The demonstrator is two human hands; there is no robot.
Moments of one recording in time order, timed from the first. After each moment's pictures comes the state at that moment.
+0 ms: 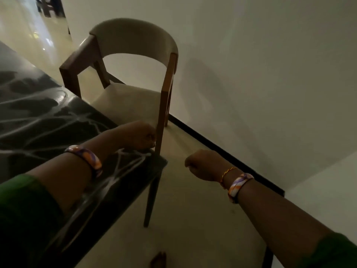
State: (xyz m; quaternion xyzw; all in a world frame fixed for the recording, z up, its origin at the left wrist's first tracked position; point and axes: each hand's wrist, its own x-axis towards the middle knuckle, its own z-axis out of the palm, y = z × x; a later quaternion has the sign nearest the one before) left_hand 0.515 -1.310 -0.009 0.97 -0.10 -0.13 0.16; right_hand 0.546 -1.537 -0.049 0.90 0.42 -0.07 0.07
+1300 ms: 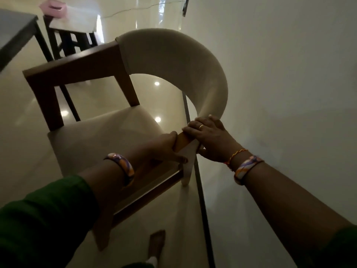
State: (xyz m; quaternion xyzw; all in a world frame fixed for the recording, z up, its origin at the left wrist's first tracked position) left_hand 1.147 -1.222 -0.078 0.85 0.34 -0.09 0.39; right_hand 1.297 -1.309 -0.044 0.64 0.76 0.05 0.12
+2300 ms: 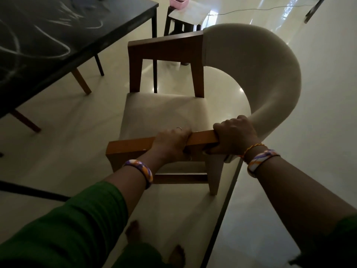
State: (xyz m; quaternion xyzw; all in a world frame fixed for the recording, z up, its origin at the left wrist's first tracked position) left_hand 1.127 -1.282 -0.099 0.80 0.59 0.07 0.12; right_hand 1.313 -1.248 -0.050 0.45 0.88 0.10 0.13
